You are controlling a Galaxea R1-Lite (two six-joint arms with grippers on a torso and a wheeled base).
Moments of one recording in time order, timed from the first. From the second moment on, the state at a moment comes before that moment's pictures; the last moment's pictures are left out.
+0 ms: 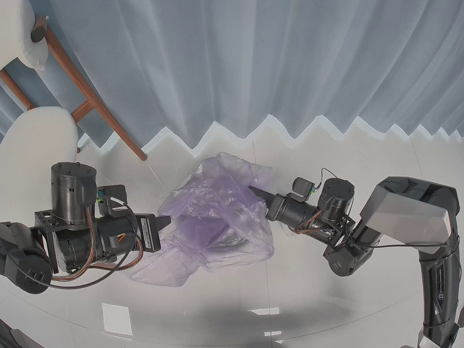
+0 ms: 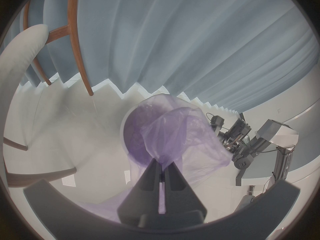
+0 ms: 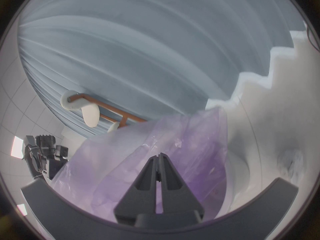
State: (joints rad) left arm -0.50 1.55 -0.60 -0.52 -0.06 -0.37; right arm 0.52 2.39 -1.00 -1.45 0.43 0.63
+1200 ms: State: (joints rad) left arm -0.49 1.65 -0.62 -0.71 -0.11 -0.41; right arm 0.52 2.25 -1.18 -0.92 0.31 0.60
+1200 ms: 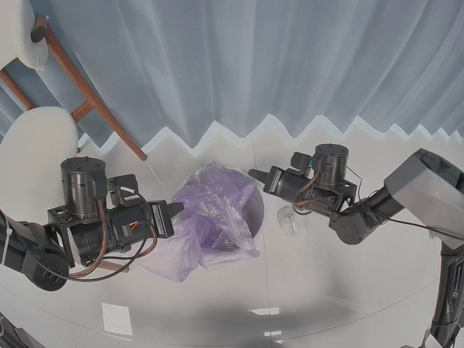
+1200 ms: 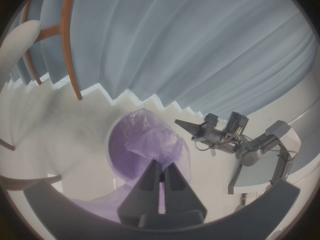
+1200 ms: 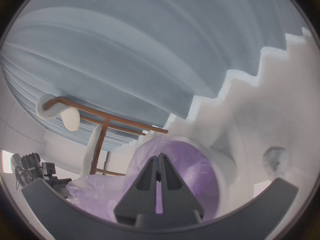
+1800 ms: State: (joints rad) left arm -0.48 1.70 -0.63 -0.91 -0.11 -0.46; right arm 0.45 2.12 -0.61 -1.26 0.32 0.25
